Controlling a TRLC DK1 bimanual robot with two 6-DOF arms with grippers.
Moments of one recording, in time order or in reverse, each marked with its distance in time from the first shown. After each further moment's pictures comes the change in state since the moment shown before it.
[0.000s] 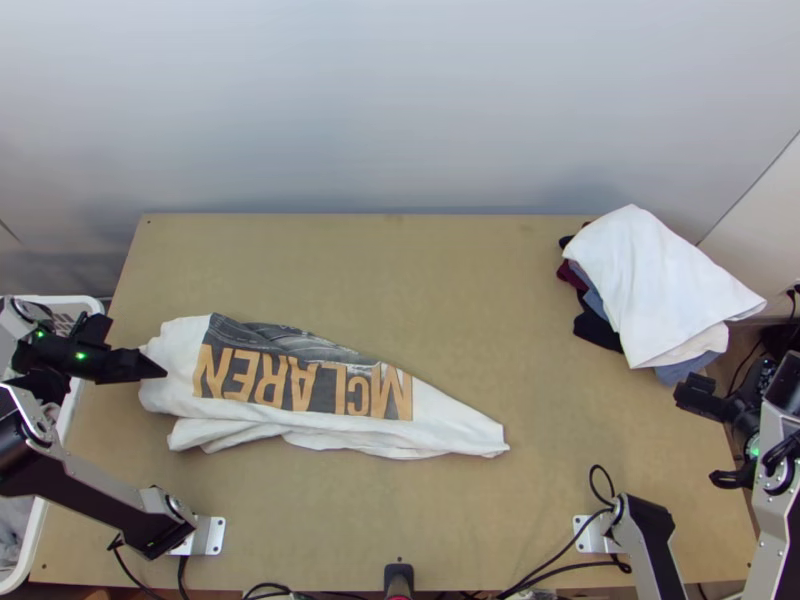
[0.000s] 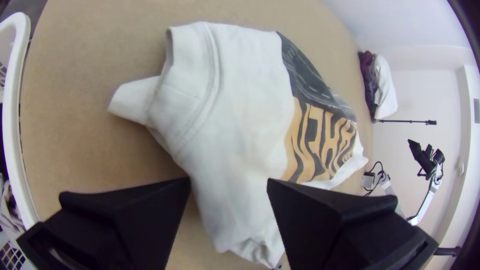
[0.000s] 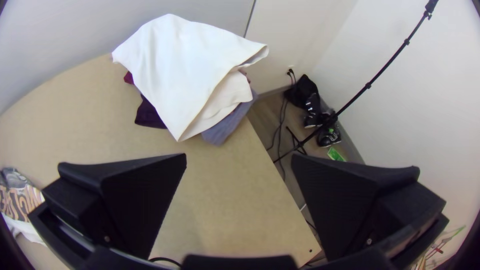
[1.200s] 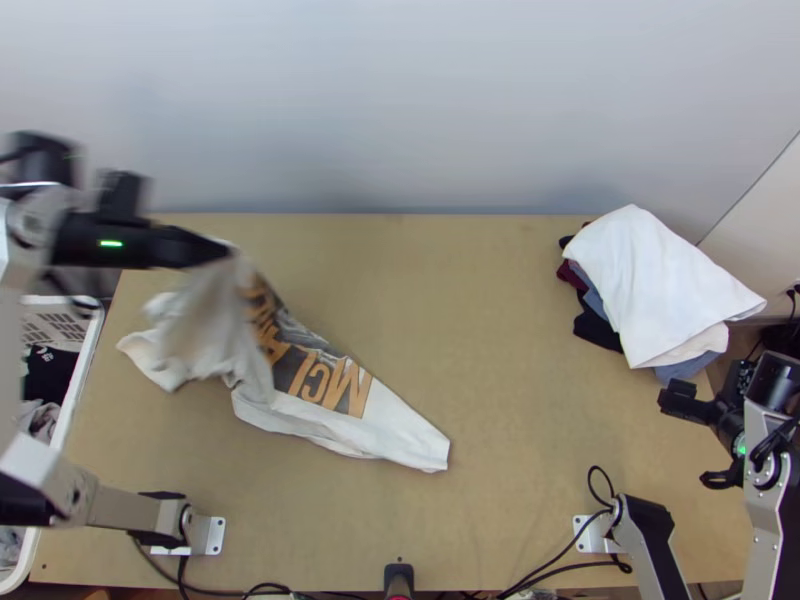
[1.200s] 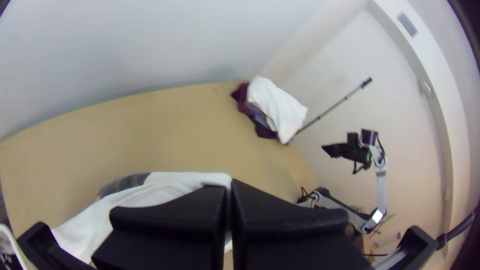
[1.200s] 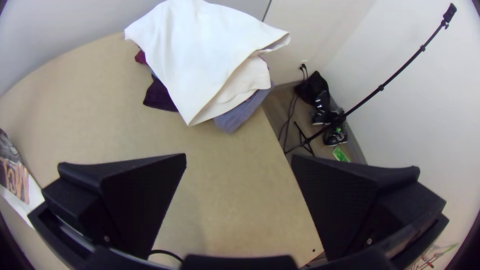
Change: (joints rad) left arm -0.745 -0.241 0.741 -0.109 0.302 -0.674; right arm 0.060 -0.008 -0.061 -0.010 -0.010 -0.013
